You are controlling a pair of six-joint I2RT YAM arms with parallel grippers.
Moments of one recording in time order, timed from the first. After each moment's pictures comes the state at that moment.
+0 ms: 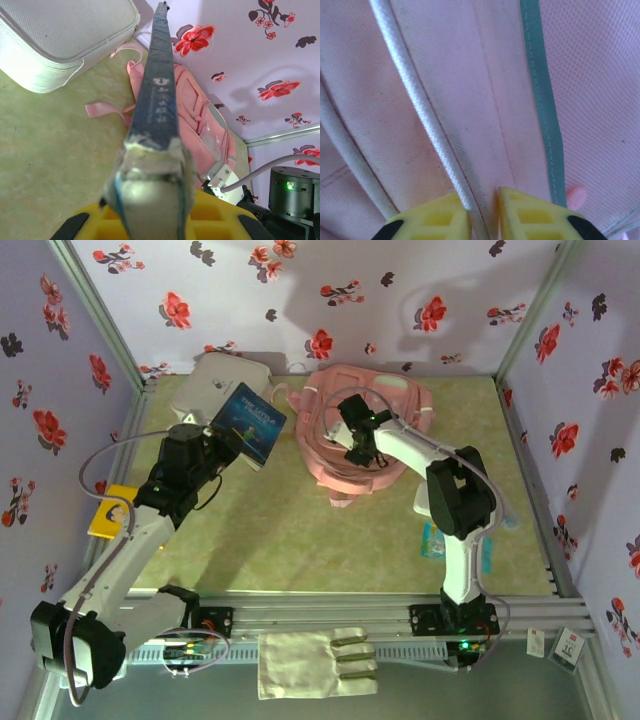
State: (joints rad) left arm -0.36 1.04 0.88 -0.24 0.02 -0.92; right arm 0.53 2.00 1.54 -0.71 0.20 -0.59
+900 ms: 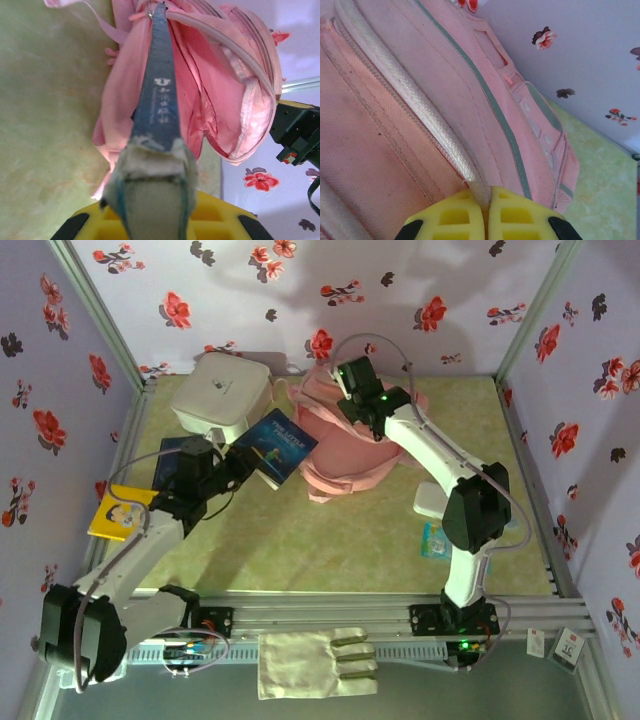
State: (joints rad) left arm -0.38 1.09 0.70 -0.03 0.28 -1.07; right arm 0.57 1.87 1.77 -0.65 0.37 -0.19
